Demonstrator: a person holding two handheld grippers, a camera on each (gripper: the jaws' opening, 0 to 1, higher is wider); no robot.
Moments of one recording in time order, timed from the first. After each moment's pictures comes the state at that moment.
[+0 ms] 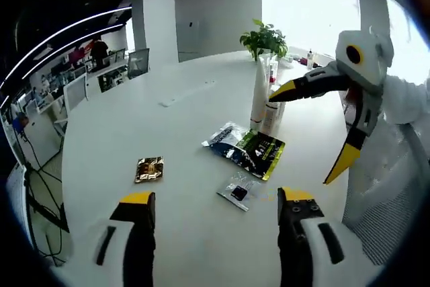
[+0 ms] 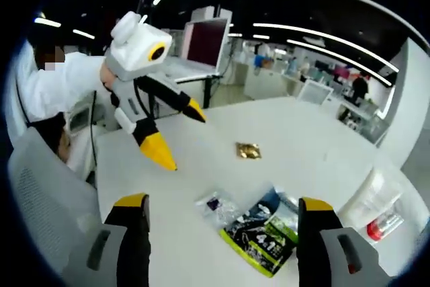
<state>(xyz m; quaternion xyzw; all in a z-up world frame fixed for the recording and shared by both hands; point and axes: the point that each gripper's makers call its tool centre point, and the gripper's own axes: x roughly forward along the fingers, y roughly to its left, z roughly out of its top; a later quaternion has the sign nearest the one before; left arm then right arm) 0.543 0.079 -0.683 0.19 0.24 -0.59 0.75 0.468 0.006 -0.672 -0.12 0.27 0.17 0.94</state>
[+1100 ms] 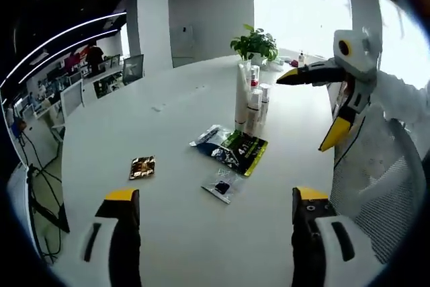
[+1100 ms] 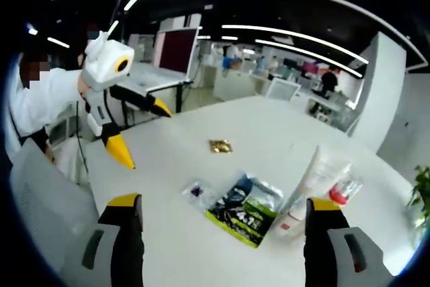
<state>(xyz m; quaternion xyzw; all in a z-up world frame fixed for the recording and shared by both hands) 0.515 0.097 -0.675 0.19 0.23 -0.60 0.74 0.427 -0.024 -0.651 -0.10 0.26 0.08 0.96</state>
